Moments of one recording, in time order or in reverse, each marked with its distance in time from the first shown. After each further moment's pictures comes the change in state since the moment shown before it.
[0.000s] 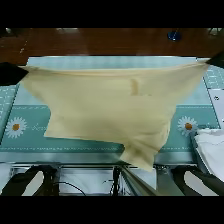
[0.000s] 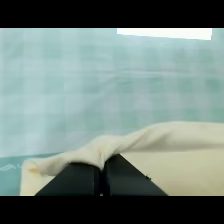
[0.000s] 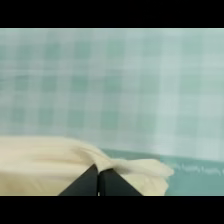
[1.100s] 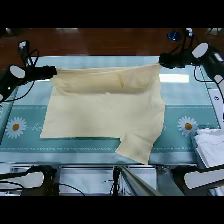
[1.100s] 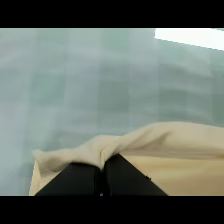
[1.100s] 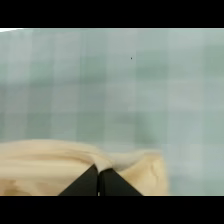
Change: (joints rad) left arm -0.060 -0.624 -0.020 -0.030 0.652 0.111; right arm 0.170 -0.547 -0.022 -0.026 -0.612 0.006
